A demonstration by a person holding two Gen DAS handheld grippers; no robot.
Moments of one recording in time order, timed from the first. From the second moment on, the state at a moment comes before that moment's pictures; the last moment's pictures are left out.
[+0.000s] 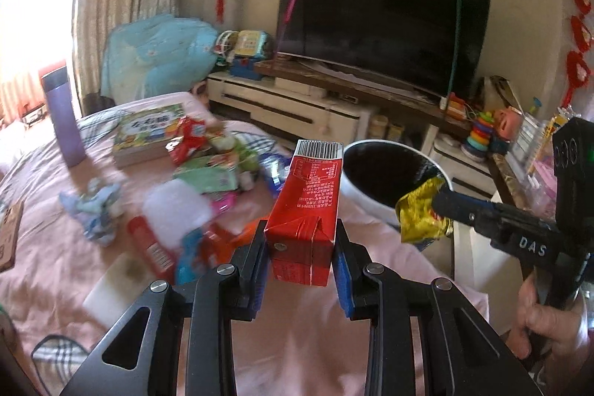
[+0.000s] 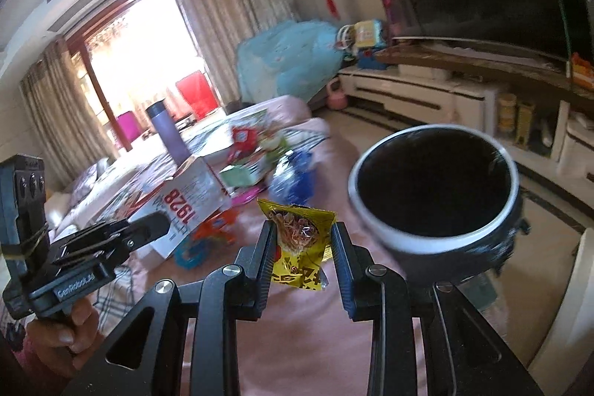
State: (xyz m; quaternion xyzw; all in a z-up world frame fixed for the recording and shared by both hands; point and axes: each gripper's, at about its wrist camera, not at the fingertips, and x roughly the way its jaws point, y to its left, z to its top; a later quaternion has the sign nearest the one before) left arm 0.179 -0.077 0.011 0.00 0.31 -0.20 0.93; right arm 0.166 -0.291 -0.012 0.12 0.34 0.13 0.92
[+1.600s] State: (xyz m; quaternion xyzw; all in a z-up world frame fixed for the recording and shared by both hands) left arm 0.325 -0.222 -0.022 0.02 0.36 -0.25 0.90; right arm 0.208 -0.411 -0.039 0.18 0.35 0.02 0.92
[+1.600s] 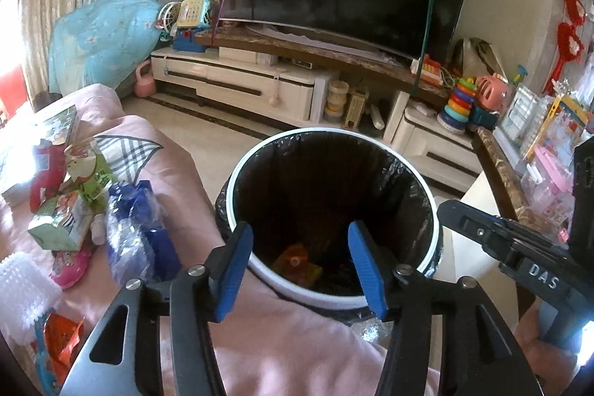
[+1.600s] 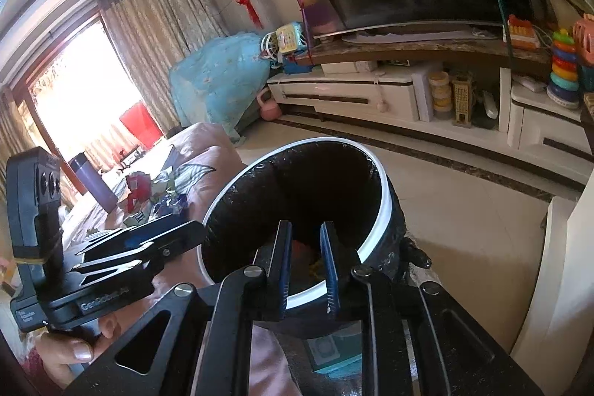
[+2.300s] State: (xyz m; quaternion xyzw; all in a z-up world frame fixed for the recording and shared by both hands) left arm 0.204 -0.085 -0.015 -0.03 0.36 -0.18 0.92; right arm 0.189 -0.326 -0.029 0.18 0.35 0.11 0.91
